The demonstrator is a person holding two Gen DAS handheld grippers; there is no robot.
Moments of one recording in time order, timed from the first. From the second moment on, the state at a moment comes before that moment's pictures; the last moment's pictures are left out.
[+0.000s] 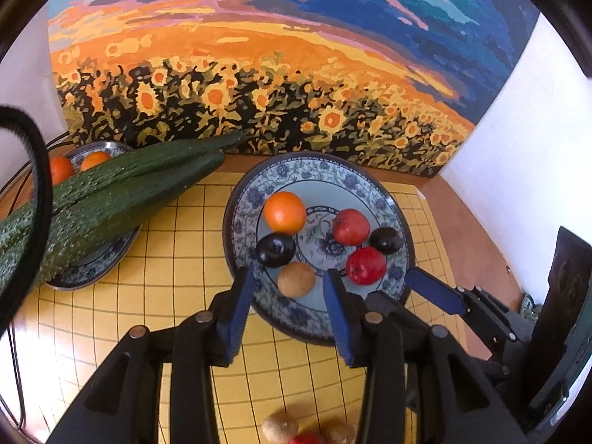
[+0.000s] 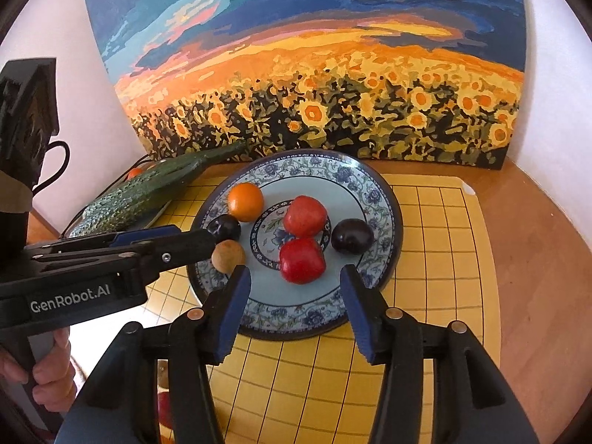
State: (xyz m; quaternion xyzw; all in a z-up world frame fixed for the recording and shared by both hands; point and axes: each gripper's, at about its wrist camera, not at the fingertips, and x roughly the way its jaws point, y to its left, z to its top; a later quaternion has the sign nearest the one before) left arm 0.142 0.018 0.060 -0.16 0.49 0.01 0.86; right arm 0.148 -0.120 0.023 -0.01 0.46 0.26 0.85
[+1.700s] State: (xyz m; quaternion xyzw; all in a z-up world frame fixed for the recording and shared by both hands) left arm 0.032 0.031 0.068 -0.17 0.50 0.05 0.85; right arm 0.067 -0.150 0.039 -0.02 0.48 0.27 0.83
